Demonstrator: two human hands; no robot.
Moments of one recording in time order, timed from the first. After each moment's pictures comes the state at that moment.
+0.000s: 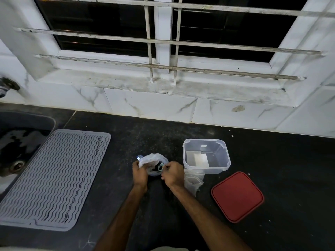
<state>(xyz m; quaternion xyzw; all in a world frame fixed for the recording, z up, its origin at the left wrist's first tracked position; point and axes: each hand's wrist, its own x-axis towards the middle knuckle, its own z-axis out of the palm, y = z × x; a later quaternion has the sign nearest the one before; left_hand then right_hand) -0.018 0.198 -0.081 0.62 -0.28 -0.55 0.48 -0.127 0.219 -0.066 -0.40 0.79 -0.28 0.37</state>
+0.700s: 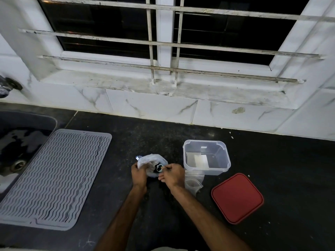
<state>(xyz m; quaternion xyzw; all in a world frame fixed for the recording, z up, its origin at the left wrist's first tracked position) -0.016 0.199 -0.079 0.62 -0.24 -0.56 0.49 -0.125 0.229 -0.048 -0.31 0.75 -0.37 0.45</state>
